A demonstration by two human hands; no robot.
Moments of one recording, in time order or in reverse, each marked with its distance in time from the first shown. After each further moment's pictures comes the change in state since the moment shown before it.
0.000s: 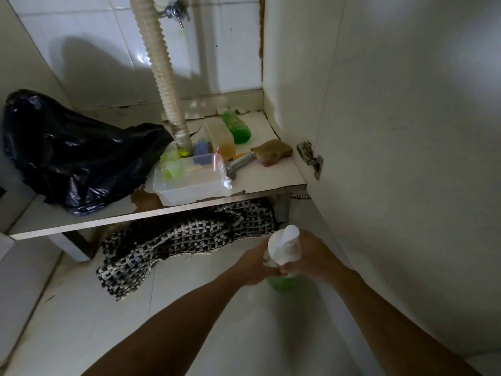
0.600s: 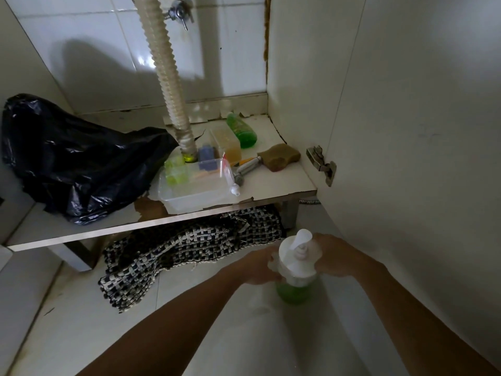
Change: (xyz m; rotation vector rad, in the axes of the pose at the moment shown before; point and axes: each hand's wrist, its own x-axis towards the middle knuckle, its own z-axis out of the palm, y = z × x) left_hand 0.013 0.001 -0.034 0.246 -0.186 -0.076; right_hand 0.019 -0.005 -0.027 -0.176 -0.159 0.127
